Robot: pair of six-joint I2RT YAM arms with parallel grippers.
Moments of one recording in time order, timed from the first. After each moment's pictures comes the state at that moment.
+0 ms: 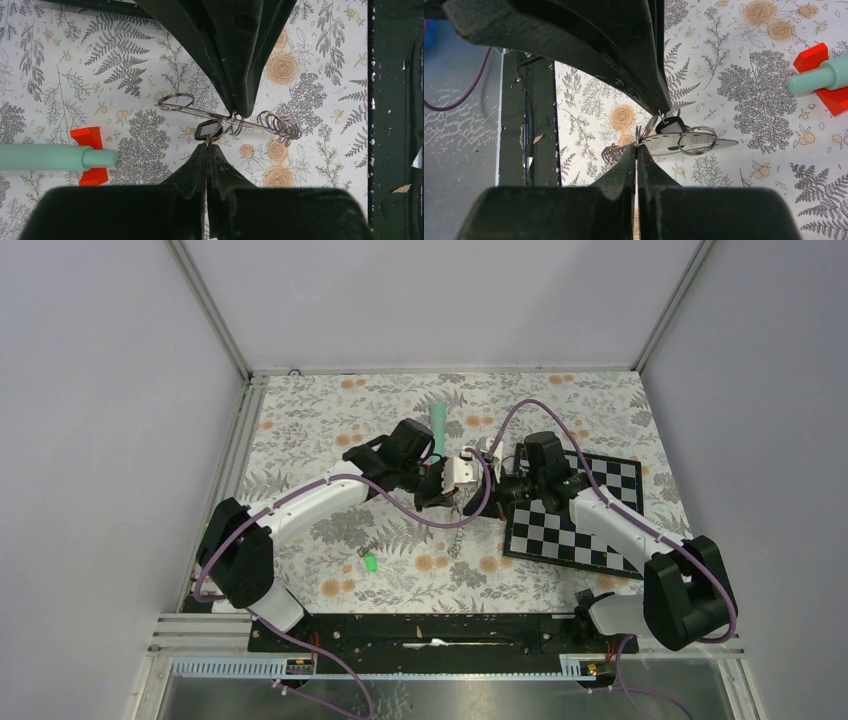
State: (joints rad) left arm -0.76 1.57 1.23 -0.50 0.58 0.63; right arm 0.42 1.33 0.79 -0.18 -0.98 -0.27
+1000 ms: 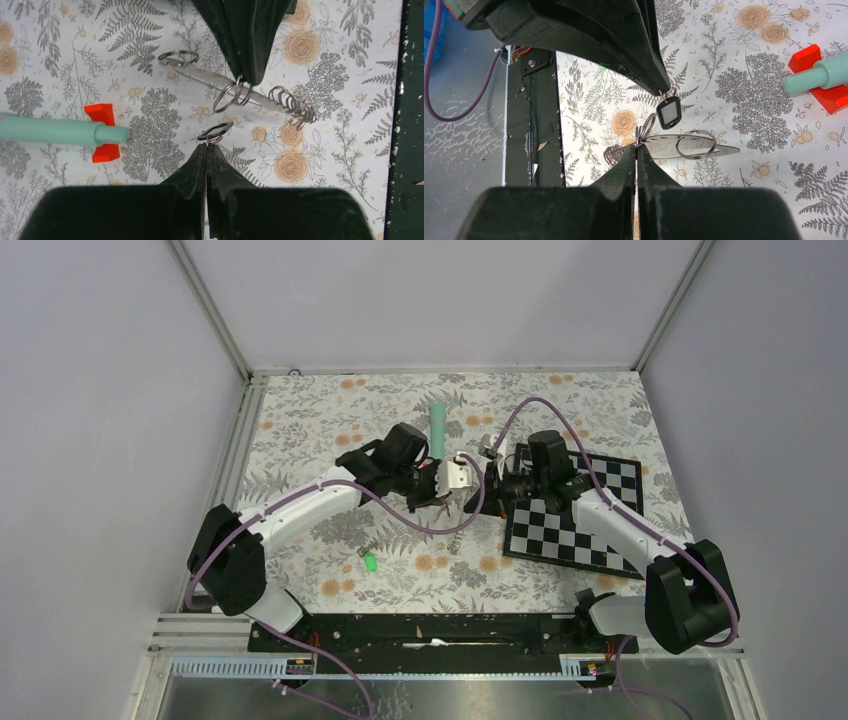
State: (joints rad) left arm -0.75 1.53 1.18 -0.50 0.49 0.66; right arm 0.41 1.32 0.79 -0.15 -0.99 -0.21
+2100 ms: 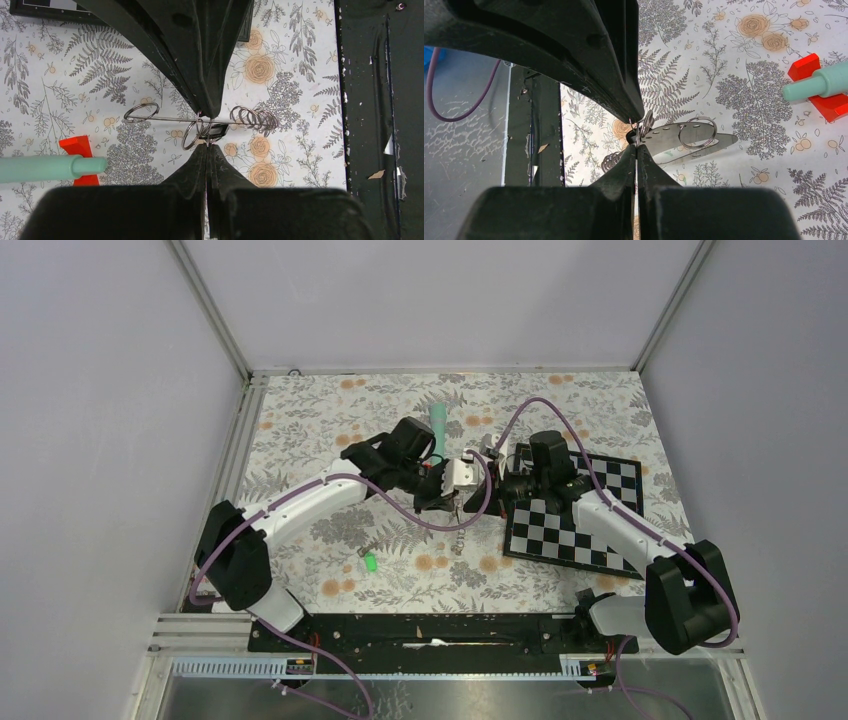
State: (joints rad) left arm -0.77 1.56 1.27 -0.60 0.63 0.66; right arm 0.40 1.31 0.77 -0.10 -1.01 -0.20
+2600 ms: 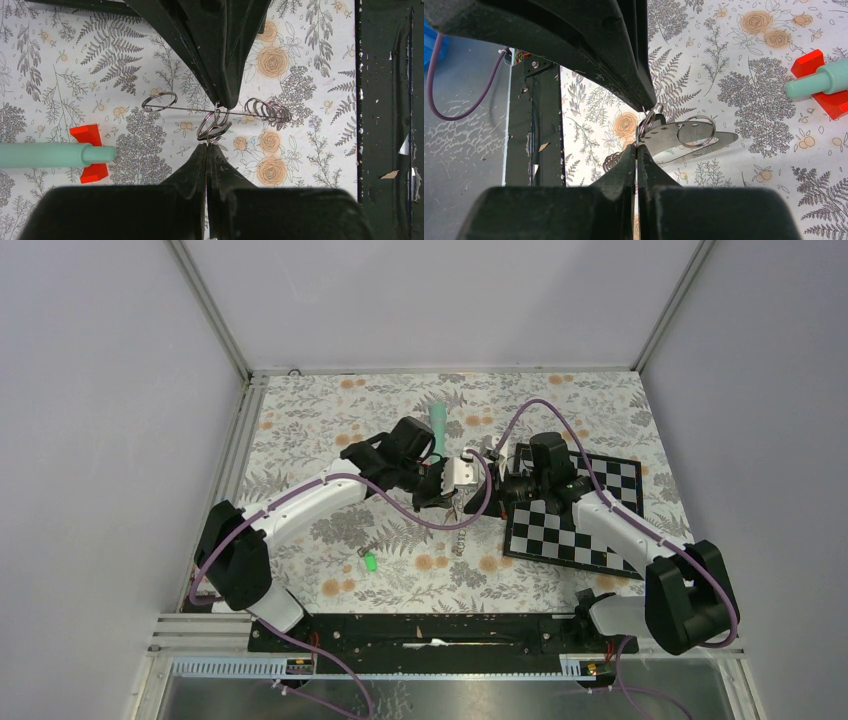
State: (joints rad) left arm -0.77 1.56 1.27 -0.60 0.57 0.66; right arm 0.40 1.31 0.76 -0.09 -1.01 -0.20
